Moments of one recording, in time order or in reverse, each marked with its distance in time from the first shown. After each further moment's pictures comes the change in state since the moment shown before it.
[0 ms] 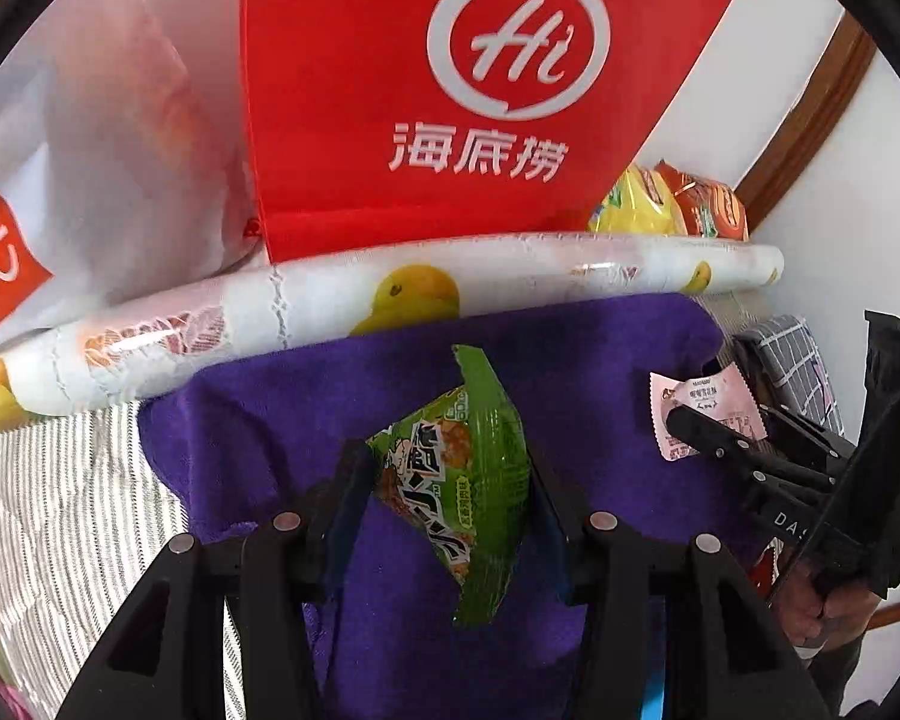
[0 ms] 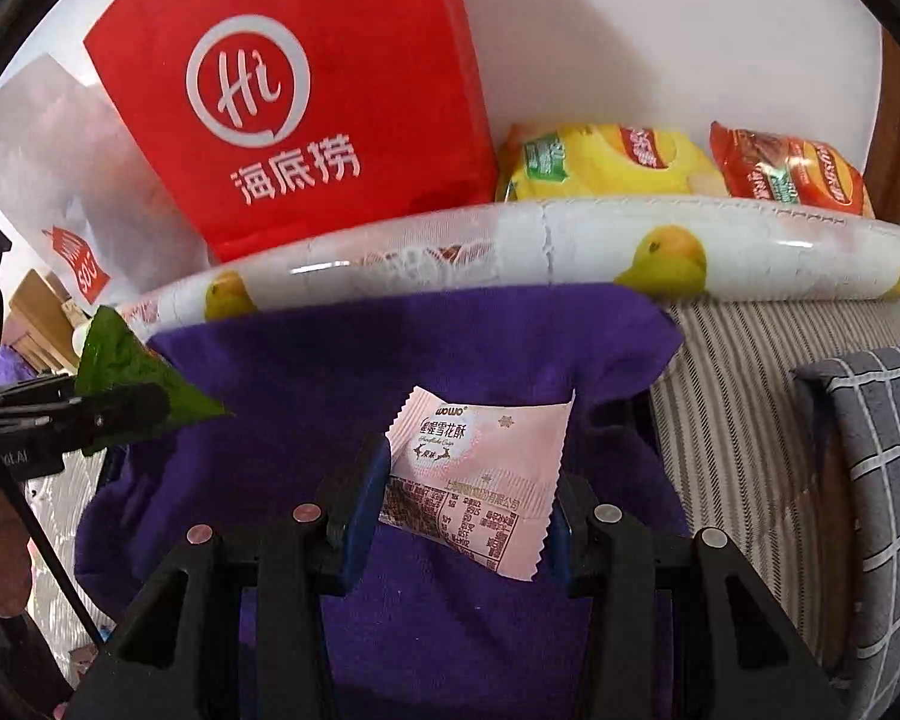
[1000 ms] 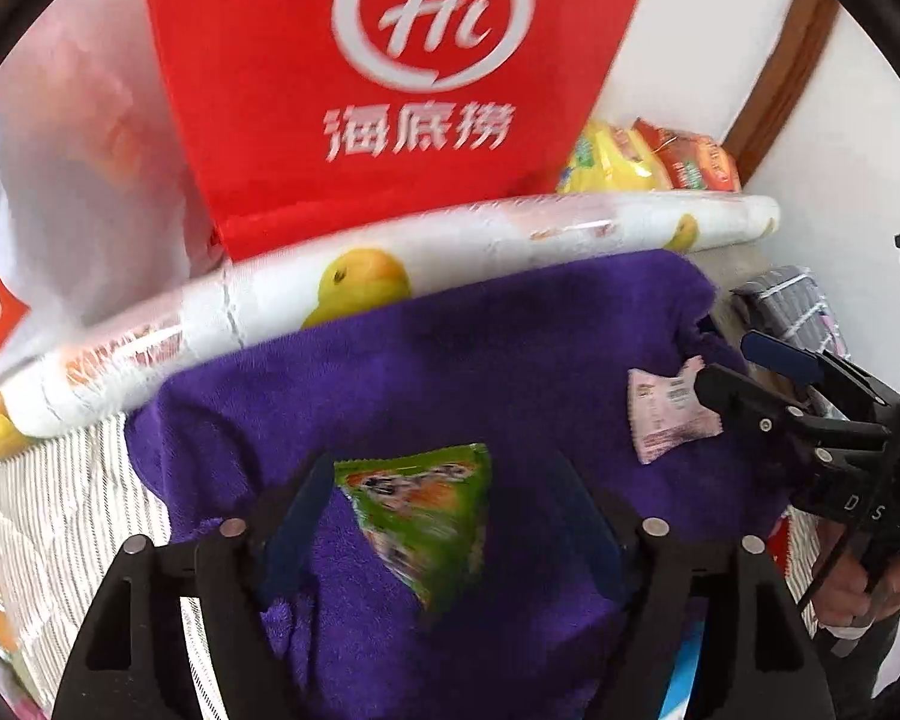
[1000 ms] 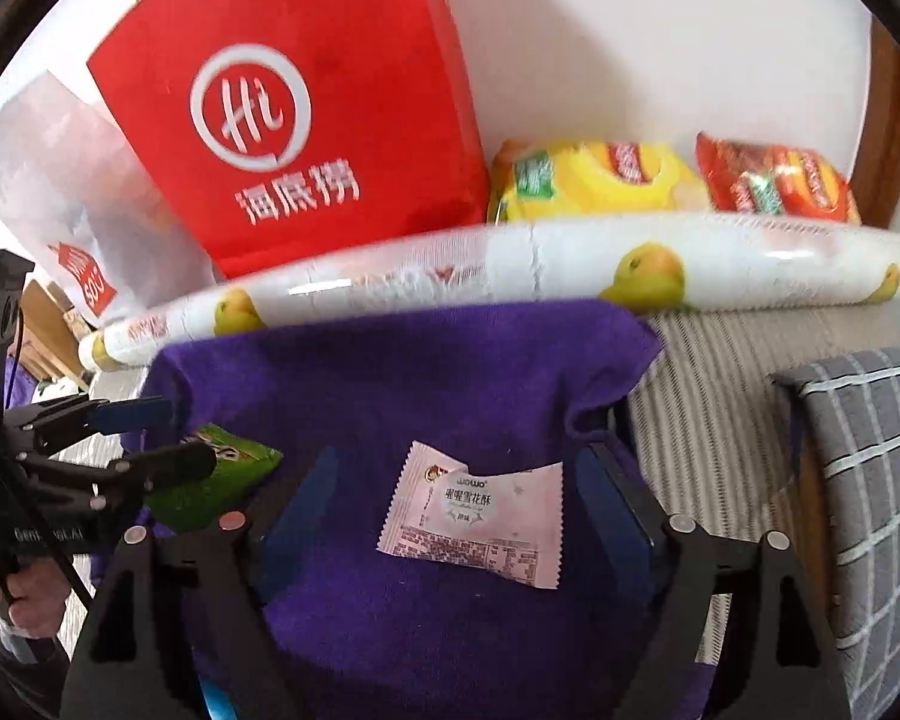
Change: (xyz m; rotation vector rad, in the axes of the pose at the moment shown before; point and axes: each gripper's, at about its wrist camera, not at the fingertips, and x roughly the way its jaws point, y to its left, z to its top) left arm 0.004 -0.036 -0.003 0.104 0.010 0.042; right arm -0.021 -0.004 0.004 0.020 -0.022 -0.010
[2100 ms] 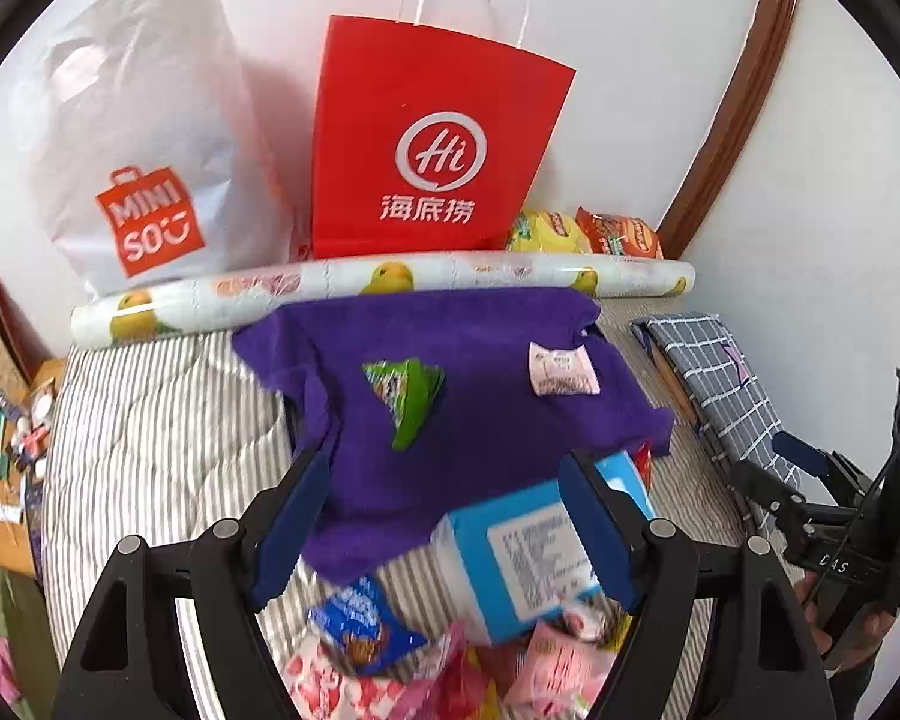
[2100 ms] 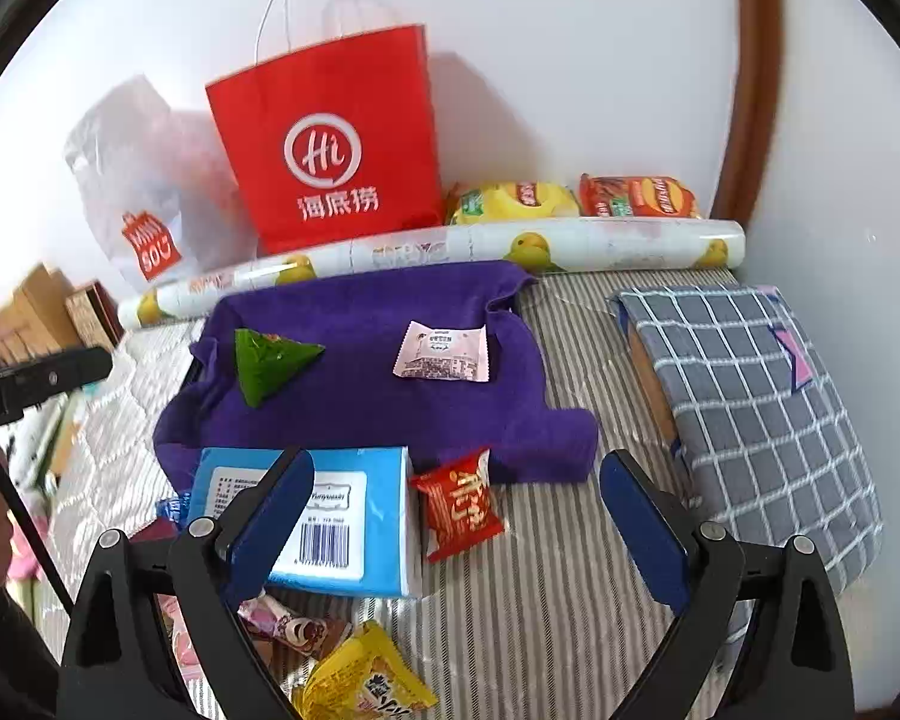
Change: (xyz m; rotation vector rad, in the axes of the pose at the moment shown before) left arm -0.156 0.003 -0.111 -0.113 -0.202 -0.030; right arm -0.168 0.027 -0.109 0.014 -0.121 -0.150
